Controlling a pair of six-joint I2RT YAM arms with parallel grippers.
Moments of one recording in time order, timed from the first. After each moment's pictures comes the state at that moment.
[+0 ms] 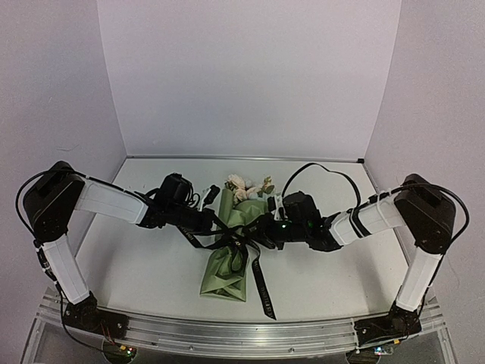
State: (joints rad) left arm -0.70 1.77 0.92 0.18 0.58 -0.51; right arm 0.84 1.83 0.87 0.44 -0.27 1.08
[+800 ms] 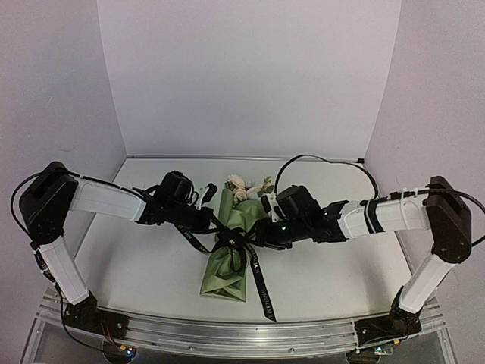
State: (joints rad) left arm -0.71 1.73 0.94 0.06 0.47 -0.48; right arm 0.91 1.69 0.98 -0.02 -0.19 0.79
